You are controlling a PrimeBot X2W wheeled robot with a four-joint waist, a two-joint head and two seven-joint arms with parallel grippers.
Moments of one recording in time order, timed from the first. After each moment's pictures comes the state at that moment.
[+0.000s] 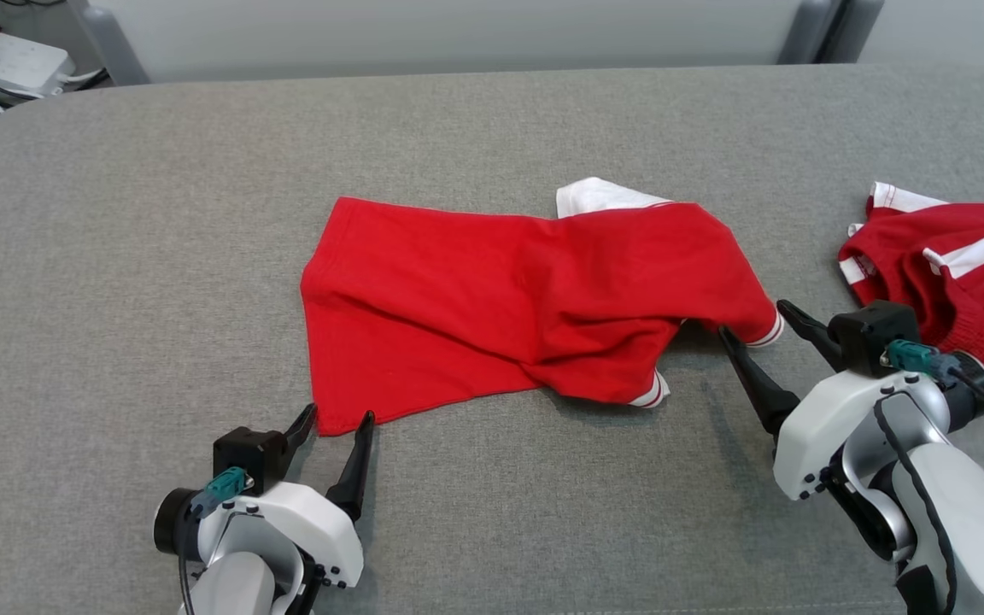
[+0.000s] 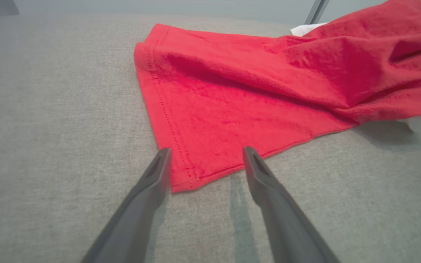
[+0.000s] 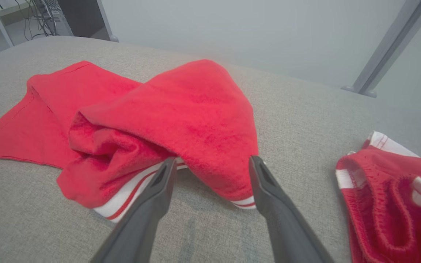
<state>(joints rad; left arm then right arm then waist) -0.34 0.04 -0.21 0.75 -0.25 -0.12 -0.25 -0.43 -0.29 0.39 0.39 0.36 0.13 0.08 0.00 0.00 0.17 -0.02</state>
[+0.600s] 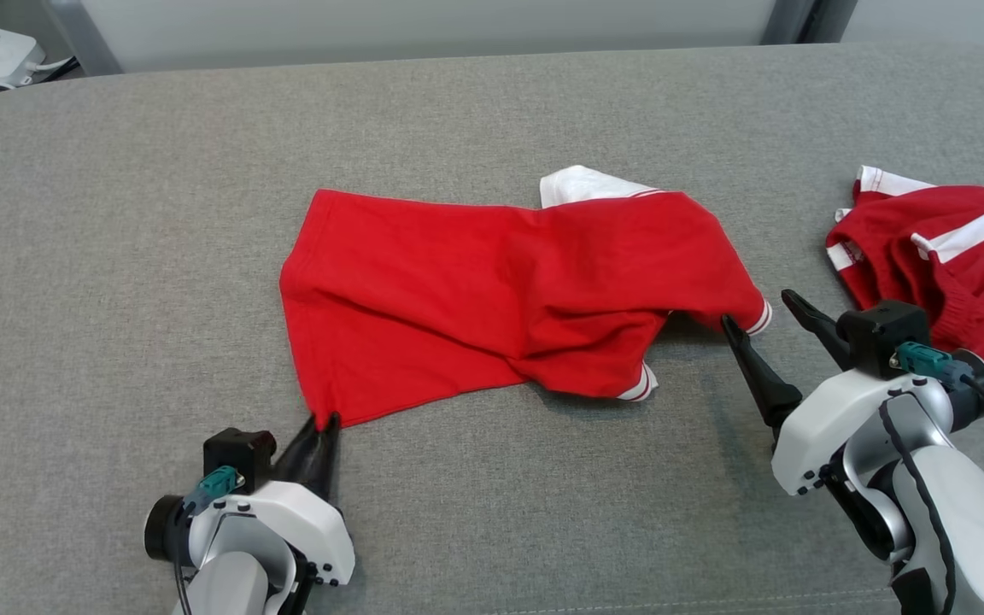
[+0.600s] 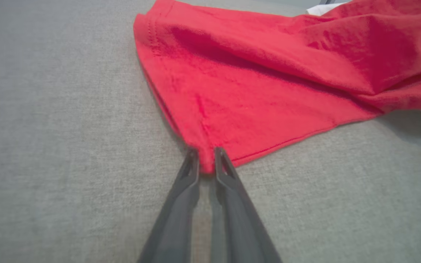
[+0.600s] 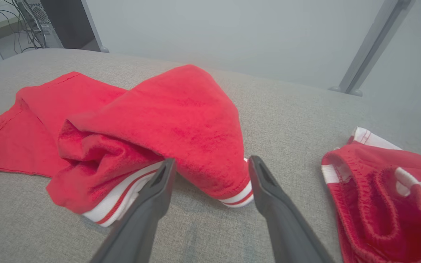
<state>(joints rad) -0.36 0.04 -0.19 0.81 -0.25 -0.11 -0.25 -0.40 -0.25 0.33 0.34 0.31 0.13 0.07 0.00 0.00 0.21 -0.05</state>
